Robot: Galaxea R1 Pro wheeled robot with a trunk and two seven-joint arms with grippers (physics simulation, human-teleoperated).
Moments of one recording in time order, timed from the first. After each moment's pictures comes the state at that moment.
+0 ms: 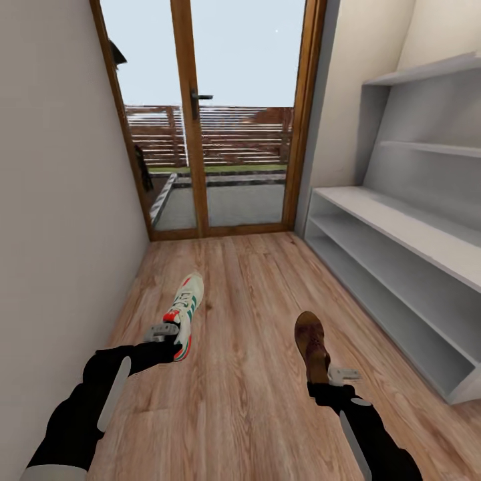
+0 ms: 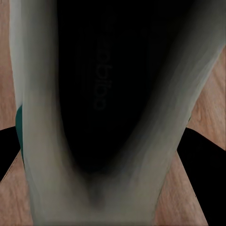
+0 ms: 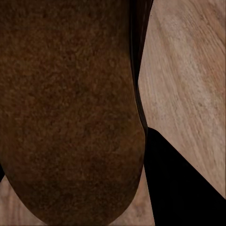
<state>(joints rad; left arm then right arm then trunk) -0.44 0.05 0.04 -1.34 0.12 0.87 -0.25 -0.33 0.00 -0.05 -1.02 0.00 0.45 -0.01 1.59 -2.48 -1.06</state>
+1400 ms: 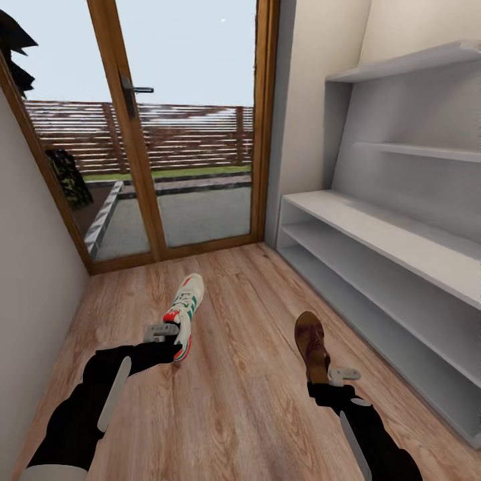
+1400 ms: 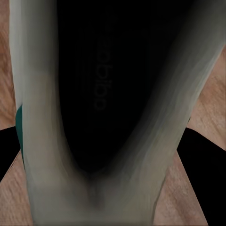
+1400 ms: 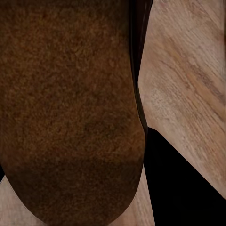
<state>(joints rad) -0.44 0.05 0.04 -1.34 0.12 0.87 -0.25 -0.33 0.00 -0.05 -1.02 0.00 0.45 -0.01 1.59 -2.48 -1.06</state>
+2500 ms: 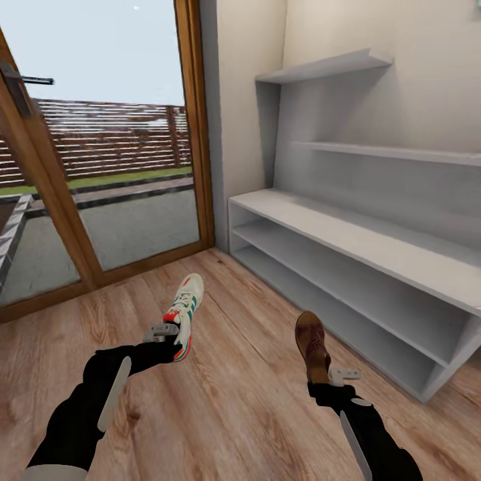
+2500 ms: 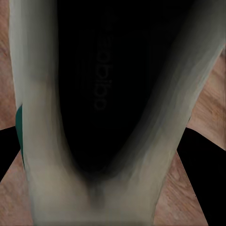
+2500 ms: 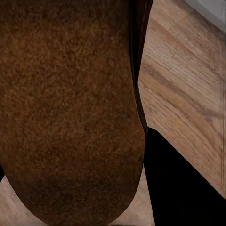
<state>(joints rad) -0.44 0.05 0.04 -1.34 0.12 0.87 -0.25 -0.33 0.00 -0.05 -1.02 0.00 0.45 -0.01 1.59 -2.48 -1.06</state>
